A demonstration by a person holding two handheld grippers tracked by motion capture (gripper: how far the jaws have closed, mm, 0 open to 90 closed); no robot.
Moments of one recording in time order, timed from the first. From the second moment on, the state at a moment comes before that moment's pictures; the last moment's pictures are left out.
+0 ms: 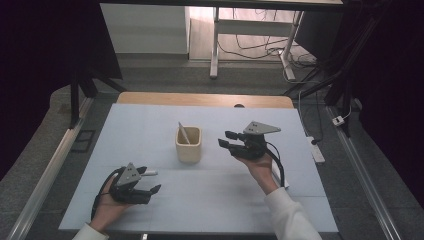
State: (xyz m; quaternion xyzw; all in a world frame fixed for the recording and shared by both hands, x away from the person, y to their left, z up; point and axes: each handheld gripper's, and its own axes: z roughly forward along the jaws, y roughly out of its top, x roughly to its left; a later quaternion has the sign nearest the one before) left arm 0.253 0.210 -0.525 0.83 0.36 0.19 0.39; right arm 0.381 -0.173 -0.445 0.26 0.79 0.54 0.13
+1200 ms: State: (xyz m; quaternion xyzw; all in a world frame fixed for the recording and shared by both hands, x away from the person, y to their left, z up) left arm 0.252 0.210 -0.525 0.83 0.36 0.19 0.39; right arm 0.302 -0.290 -0.483 0.32 0.81 0.46 0.17
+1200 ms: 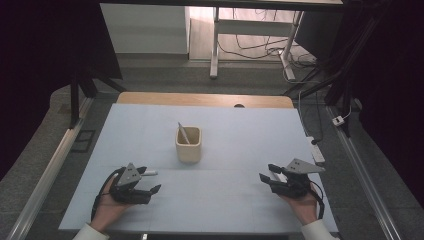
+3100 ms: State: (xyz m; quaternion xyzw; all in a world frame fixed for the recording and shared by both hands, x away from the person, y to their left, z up) left arm 0.295 0.246 -0.462 0.86 0.34 0.16 0.34; right arm 0.297 -0.296 -0.492 0.31 0.82 0.45 0.18
